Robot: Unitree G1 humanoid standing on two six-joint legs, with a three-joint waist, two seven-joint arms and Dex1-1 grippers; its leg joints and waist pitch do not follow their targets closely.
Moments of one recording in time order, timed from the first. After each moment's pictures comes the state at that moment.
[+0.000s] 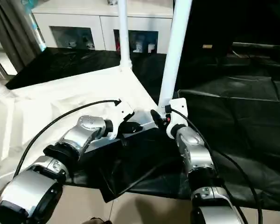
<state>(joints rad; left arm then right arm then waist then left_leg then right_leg) -0.83 0.05 -0.20 1.01 0.08 0.07 -0.82 -0.54 -0.13 -0.07 0.68 0.10 0.10 0.38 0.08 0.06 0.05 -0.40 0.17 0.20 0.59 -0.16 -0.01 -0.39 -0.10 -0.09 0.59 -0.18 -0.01</state>
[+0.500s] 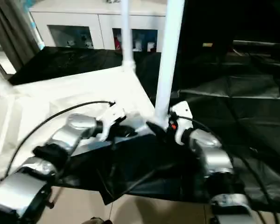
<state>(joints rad) -0.78 0.18 -0.24 0.91 0.07 0.02 -1.16 -0.46 -0.34 0.03 0.52 0.17 0.15 0.94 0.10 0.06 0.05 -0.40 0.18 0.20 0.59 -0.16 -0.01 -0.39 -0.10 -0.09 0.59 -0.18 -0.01</state>
